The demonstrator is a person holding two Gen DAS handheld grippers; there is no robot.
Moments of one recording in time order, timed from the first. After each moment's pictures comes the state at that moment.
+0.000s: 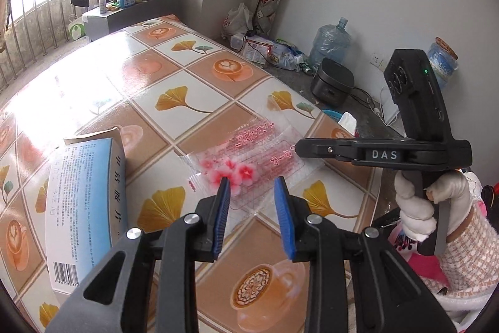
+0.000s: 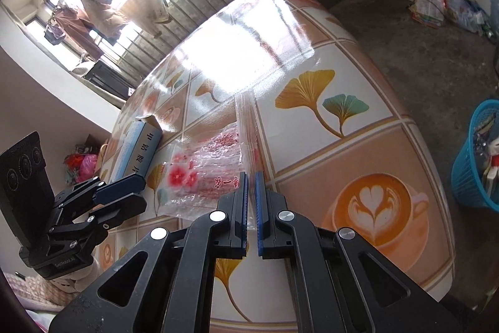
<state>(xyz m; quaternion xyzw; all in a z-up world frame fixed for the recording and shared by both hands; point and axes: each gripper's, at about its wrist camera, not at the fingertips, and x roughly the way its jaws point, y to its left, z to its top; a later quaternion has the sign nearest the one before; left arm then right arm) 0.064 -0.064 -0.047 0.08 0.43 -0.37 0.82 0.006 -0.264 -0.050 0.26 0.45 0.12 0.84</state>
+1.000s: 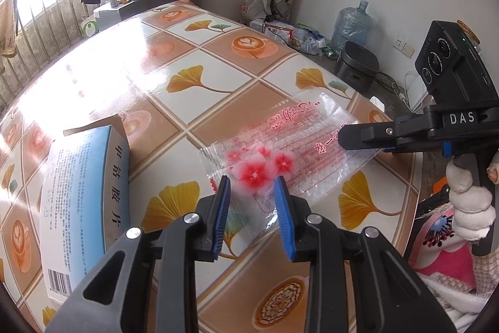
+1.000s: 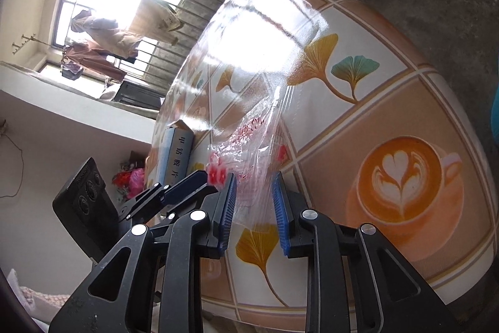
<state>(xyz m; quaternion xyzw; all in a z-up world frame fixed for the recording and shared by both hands) 0.074 -0.077 -0.076 0.13 0.44 -0.34 0.82 0.011 -0.276 -0.062 0.39 0.47 0.19 0.77</state>
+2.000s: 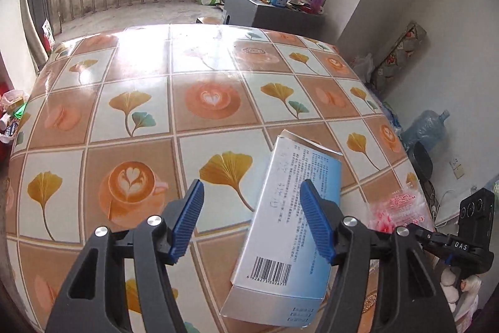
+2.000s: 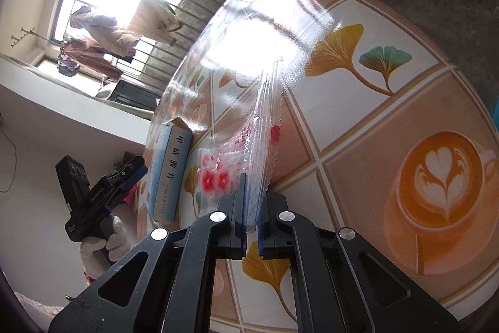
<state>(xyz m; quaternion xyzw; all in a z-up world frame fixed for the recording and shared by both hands) 0.126 0.080 -0.047 -0.08 0.46 -0.14 0.87 0.025 -0.261 -0.066 0.37 0.46 0.17 0.79</state>
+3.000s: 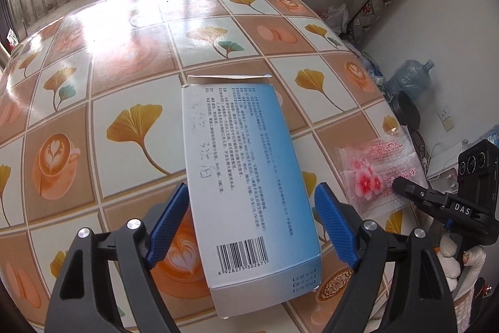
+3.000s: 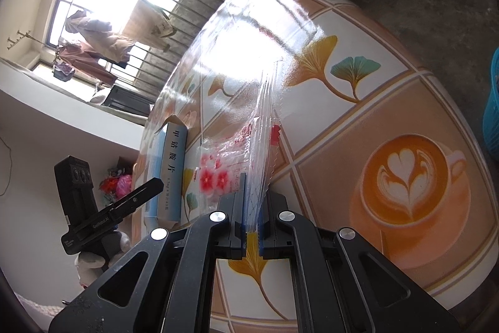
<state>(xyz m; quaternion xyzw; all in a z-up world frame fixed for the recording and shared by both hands) 0.117 0.008 -0.069 -0.03 0.52 -0.20 0.83 0.014 -0.264 -0.065 0.37 0.46 0.15 0.79</state>
